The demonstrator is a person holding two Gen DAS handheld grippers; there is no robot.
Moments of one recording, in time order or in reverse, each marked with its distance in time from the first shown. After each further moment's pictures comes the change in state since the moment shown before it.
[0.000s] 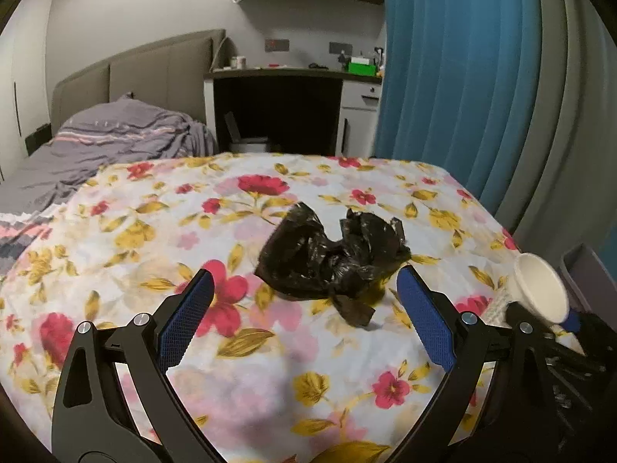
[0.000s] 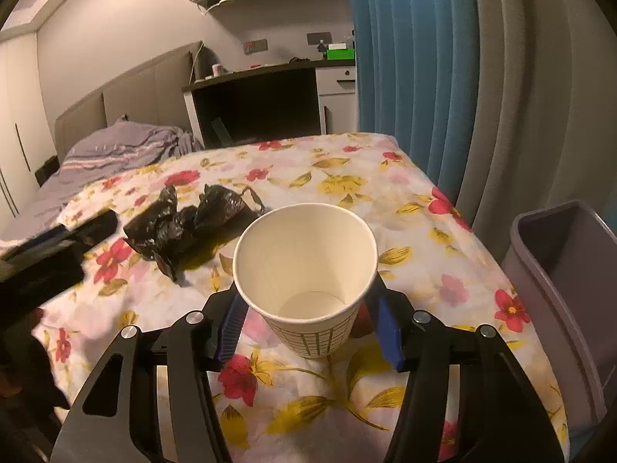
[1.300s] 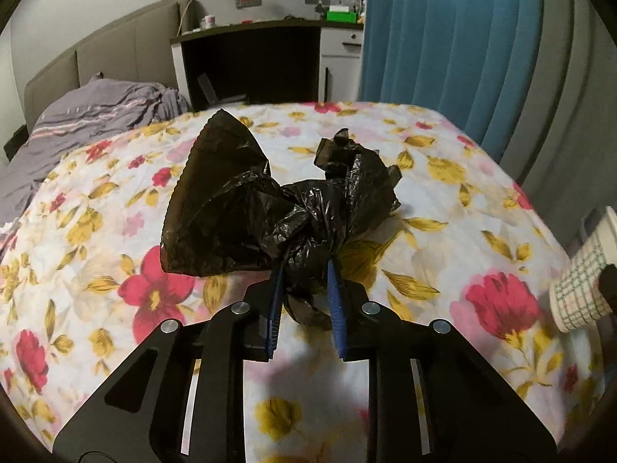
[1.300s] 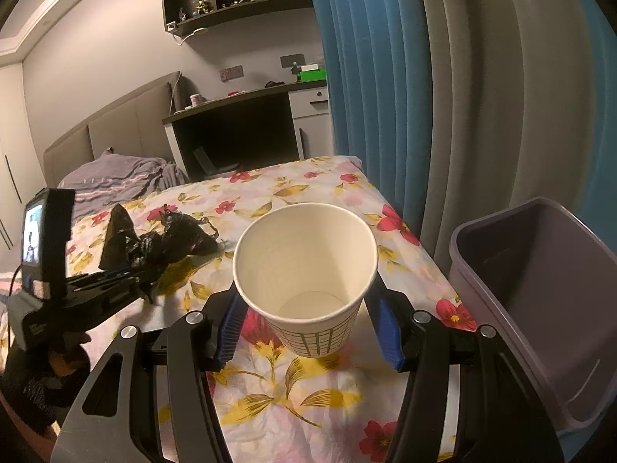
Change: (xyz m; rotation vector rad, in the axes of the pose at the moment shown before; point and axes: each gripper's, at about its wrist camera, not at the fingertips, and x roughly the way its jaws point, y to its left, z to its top) left arm 0.051 -0.027 0.001 0.081 0.171 -0.037; right arm -0.027 -0.041 0.006 0.070 -0.078 -0.031
